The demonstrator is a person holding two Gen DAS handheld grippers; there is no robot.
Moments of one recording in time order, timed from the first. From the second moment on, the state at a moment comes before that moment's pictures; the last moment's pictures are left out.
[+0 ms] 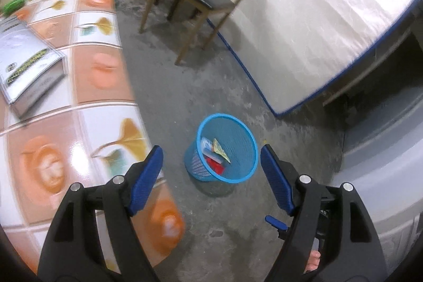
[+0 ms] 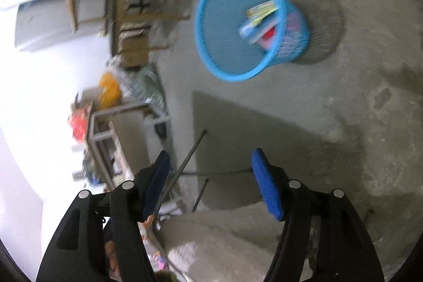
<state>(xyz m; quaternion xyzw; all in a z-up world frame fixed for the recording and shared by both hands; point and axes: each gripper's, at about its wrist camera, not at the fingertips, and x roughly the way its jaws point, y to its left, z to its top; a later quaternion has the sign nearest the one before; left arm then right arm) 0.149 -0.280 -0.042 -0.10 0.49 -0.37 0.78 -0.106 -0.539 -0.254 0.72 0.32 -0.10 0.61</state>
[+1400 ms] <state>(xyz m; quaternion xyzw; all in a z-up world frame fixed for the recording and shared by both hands) 0.302 -0.008 0.061 -0.13 0.49 -0.11 0.86 0.192 -0.267 0.005 0.20 0.43 0.24 0.84</state>
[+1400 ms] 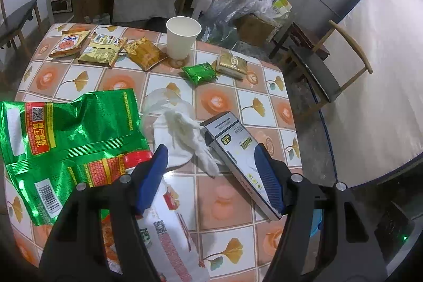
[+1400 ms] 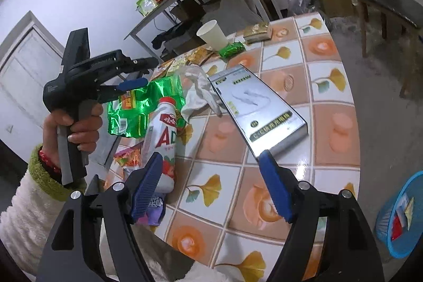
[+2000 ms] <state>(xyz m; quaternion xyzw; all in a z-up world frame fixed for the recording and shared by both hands) 0.360 -0.011 0.084 0.00 0.49 -0.11 0.87 0.228 -0.231 0.015 0.19 0.40 0.25 0.86</state>
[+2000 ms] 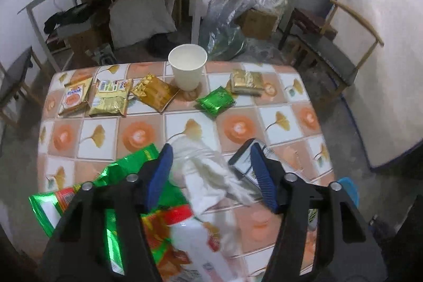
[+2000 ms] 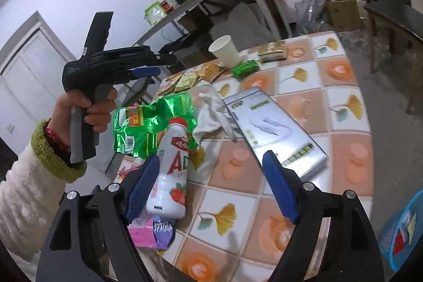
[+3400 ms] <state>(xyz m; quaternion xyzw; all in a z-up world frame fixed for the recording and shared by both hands) 0.394 -0.002 0.019 0.16 0.53 -0.10 0.83 0.366 -0.105 0.008 0.08 0.42 0.31 0.85</state>
